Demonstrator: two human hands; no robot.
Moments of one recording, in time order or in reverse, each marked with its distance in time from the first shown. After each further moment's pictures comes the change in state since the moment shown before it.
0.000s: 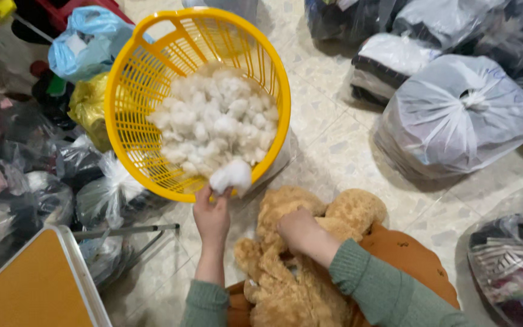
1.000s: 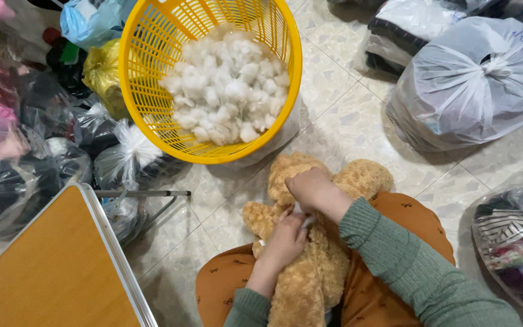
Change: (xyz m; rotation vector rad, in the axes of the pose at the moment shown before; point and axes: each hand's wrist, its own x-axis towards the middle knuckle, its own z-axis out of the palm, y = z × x) left_hand -0.162 0.045 0.018 0.076 -0.833 0.080; right_hand -0.027 0.002 -0.042 0.027 -0.084 0.061
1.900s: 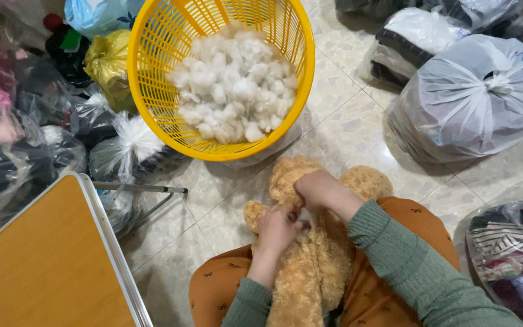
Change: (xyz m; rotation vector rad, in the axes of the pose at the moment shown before) left_hand 0.019 0.007 -0.018 0.190 0.044 -0.469; right_hand 0.004 0.012 0.001 0.061 -0.004 -0.064
